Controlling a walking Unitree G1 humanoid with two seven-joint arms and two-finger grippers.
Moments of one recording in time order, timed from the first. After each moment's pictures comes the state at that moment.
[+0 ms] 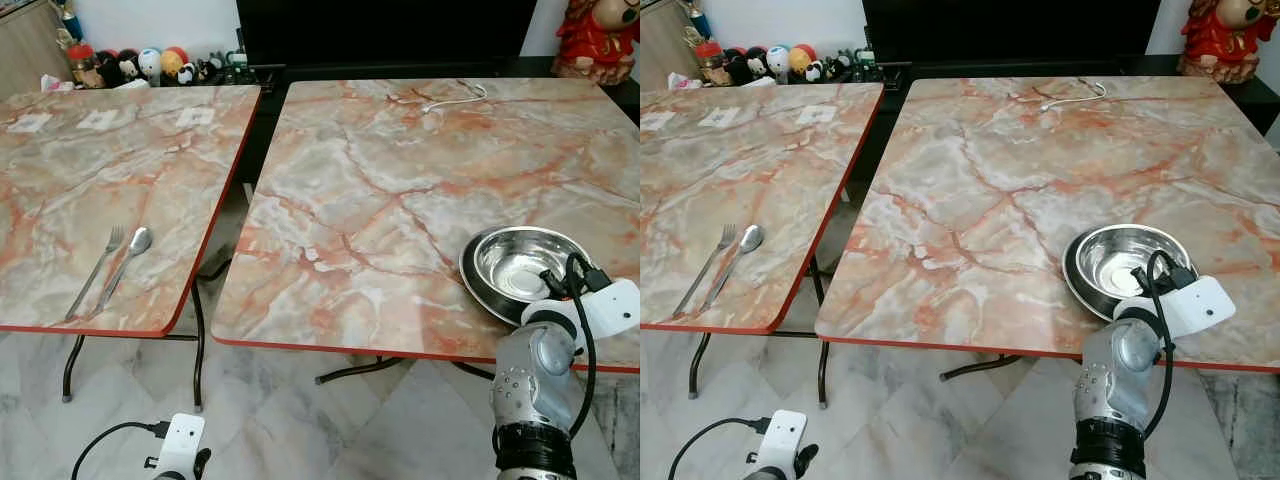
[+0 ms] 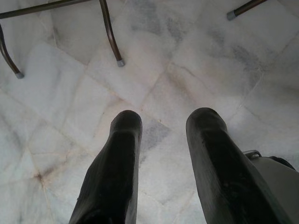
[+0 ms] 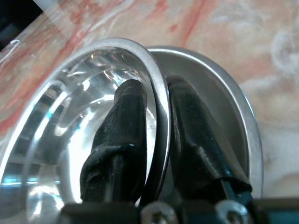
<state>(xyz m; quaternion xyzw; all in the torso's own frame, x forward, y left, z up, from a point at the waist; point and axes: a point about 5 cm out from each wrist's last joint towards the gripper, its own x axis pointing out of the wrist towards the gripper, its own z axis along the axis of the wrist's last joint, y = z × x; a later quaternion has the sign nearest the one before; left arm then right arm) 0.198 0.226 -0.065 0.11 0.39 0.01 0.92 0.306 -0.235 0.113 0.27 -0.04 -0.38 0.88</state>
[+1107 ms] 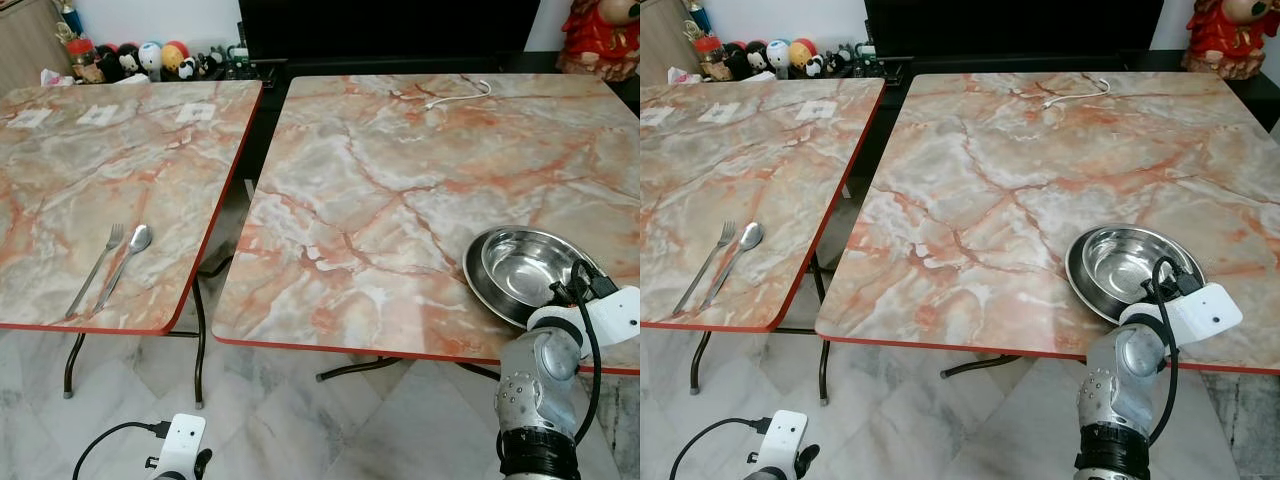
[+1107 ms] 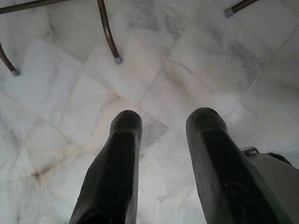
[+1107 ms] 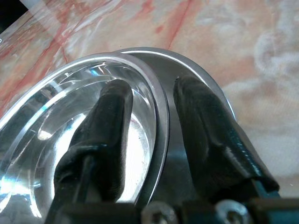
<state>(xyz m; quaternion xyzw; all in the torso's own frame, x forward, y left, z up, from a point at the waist) 0.197 0.225 -0.066 0.11 0.39 0.01 0.92 0.302 -0.243 0.113 0.26 -0.04 -0.40 0.88</state>
